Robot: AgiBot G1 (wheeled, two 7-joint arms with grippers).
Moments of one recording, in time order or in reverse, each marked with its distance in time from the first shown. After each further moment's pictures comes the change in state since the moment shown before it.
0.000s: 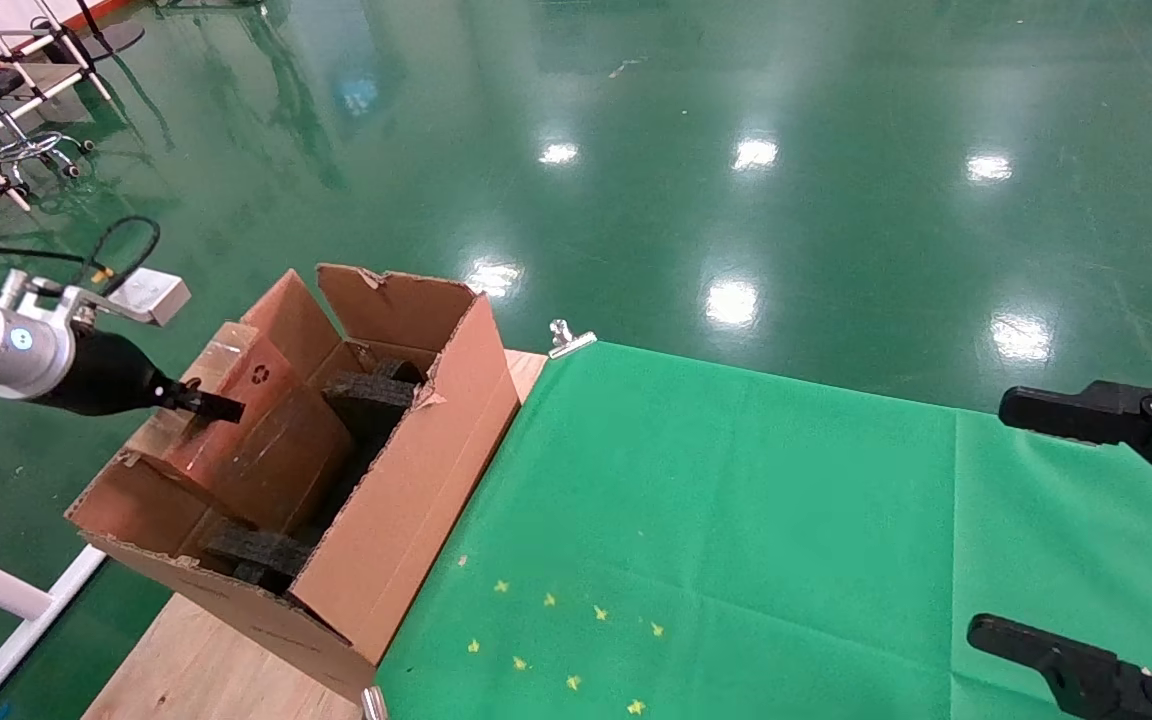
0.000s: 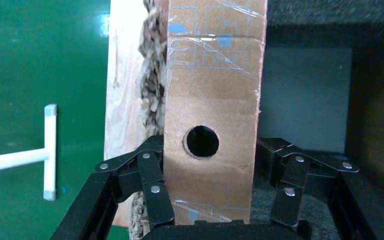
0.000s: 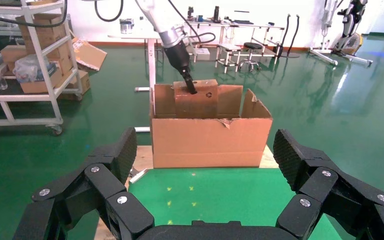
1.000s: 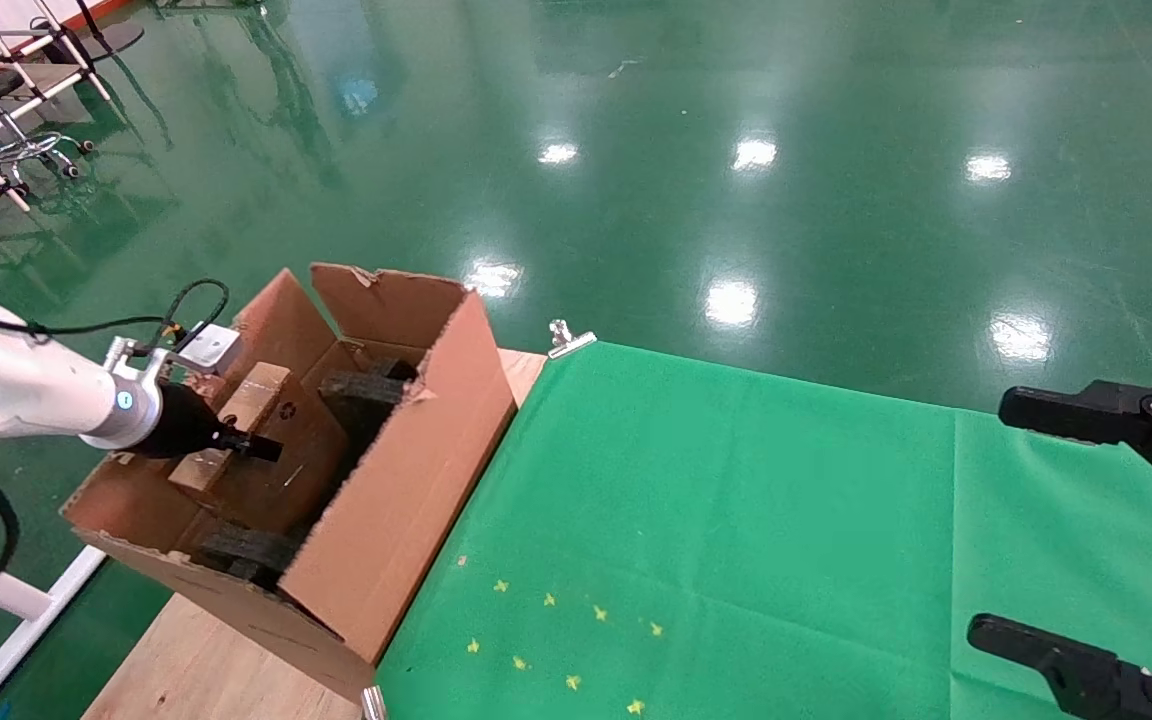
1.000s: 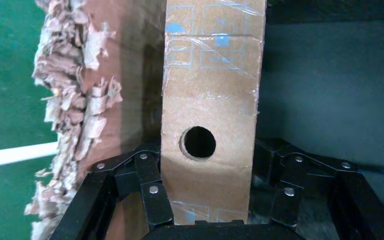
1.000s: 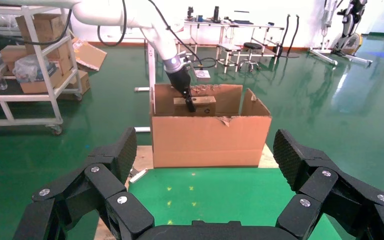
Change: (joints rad) left arm 0.205 0.101 -0.010 0.035 -0.015 -0.260 -0.062; right arm 0.000 0.000 0.000 0.000 0.000 0.000 0.000
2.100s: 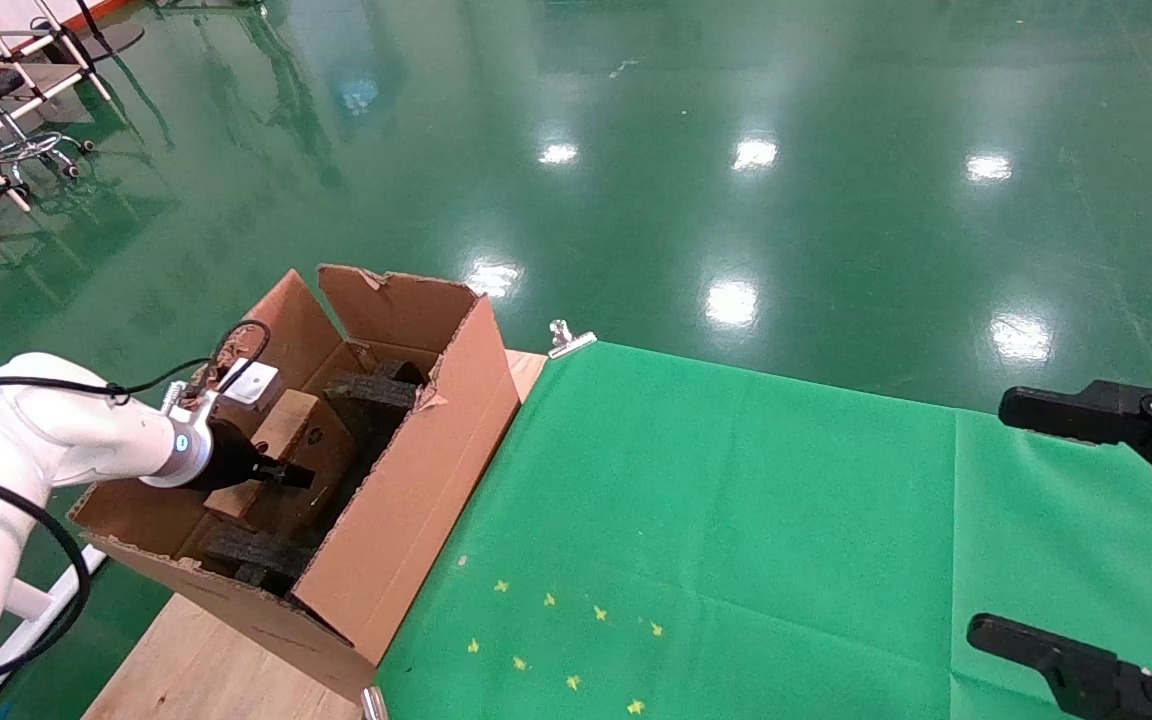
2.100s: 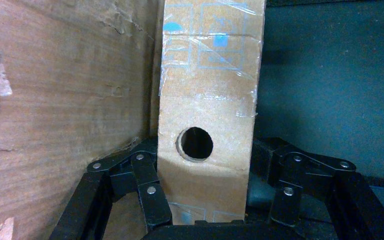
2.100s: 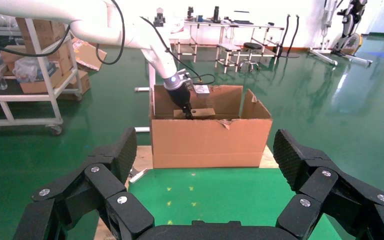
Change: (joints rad) left arm 0.136 0.057 -0.022 -0.002 -0.032 -0.113 -0.034; right arm 0.000 0.000 0.000 0.000 0.000 0.000 0.000
